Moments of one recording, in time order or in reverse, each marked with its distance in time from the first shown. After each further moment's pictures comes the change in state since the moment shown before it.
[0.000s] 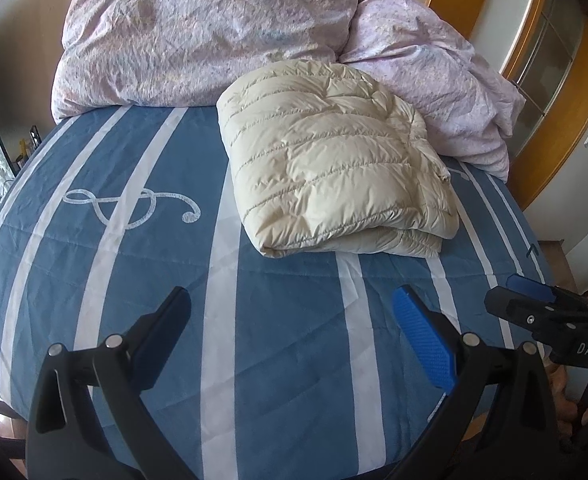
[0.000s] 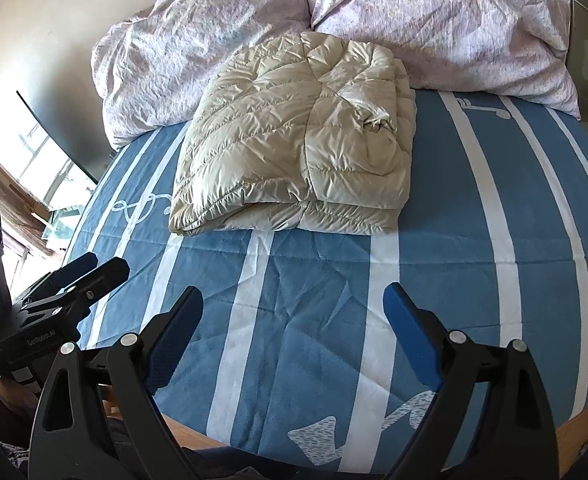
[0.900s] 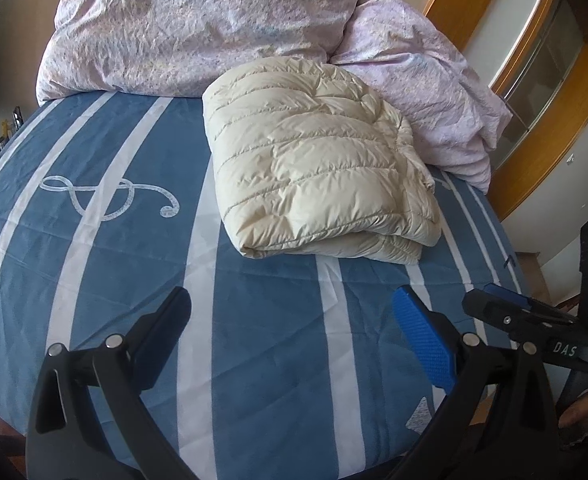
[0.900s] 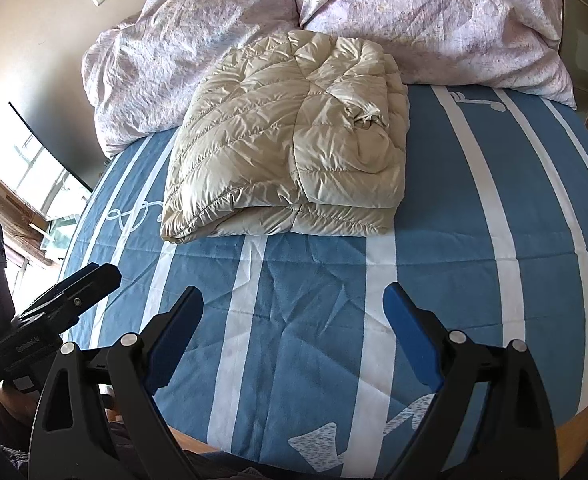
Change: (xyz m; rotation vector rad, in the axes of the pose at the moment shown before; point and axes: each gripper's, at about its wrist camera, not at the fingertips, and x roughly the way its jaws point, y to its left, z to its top) left arm 0.007 0.004 0.001 -0.057 -0.002 -0.105; right arm 0.005 -0.006 0.002 0.032 -0.003 -0.005
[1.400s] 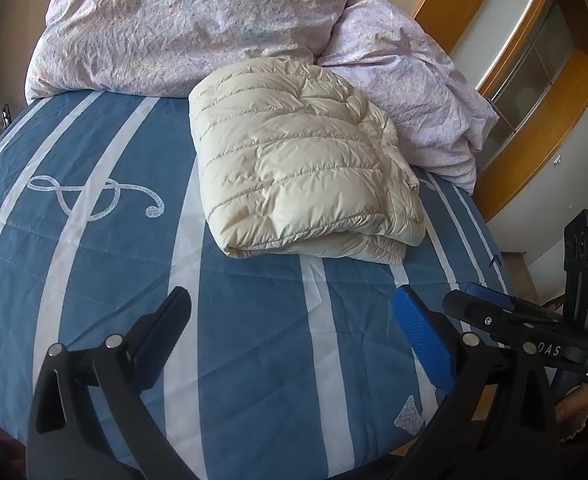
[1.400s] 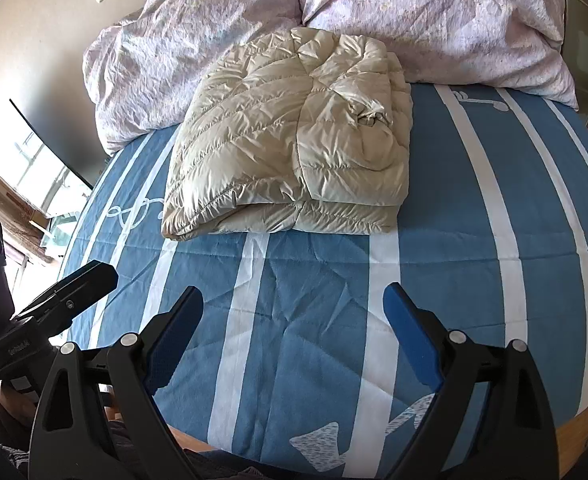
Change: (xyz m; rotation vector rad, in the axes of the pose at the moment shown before) left arm -0.001 -0.004 -0.001 0.002 -0.002 -0.050; right arm 0.003 0.001 -0.001 -0.009 0.008 0.003
